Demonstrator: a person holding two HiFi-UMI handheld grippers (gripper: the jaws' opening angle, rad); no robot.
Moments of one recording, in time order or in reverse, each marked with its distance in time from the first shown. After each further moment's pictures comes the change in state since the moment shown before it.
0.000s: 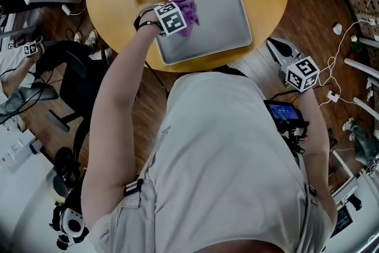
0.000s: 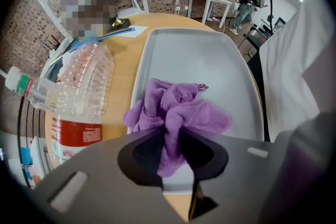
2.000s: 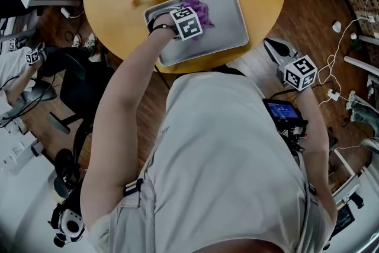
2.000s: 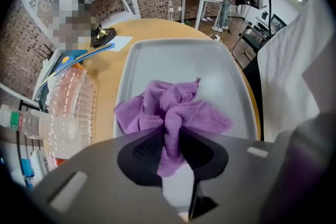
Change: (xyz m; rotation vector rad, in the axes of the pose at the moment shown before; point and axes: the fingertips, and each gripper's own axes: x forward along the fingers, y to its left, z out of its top) left arm 0.015 -0.028 0.057 0.052 -0.008 -0.019; right arm 0.000 -0.007 -0.010 0.021 0.010 0.011
